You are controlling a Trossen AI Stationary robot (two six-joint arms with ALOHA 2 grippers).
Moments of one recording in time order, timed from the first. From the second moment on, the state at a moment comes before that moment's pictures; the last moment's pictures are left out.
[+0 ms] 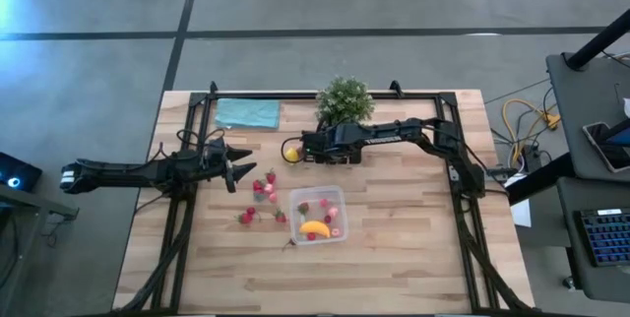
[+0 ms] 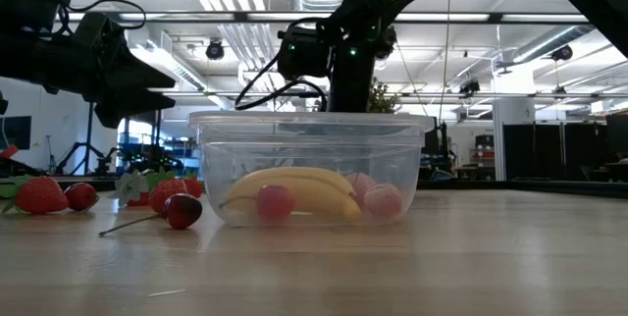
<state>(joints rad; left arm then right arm) 0.06 0.27 0.01 0.07 -0.29 -0.38 -0.17 2.16 1.62 -0.80 0.19 1.36</state>
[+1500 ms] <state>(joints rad) 0.06 0.27 0.01 0.07 -0.29 -0.38 0.09 2.15 2.05 -1.07 0.26 1.14</state>
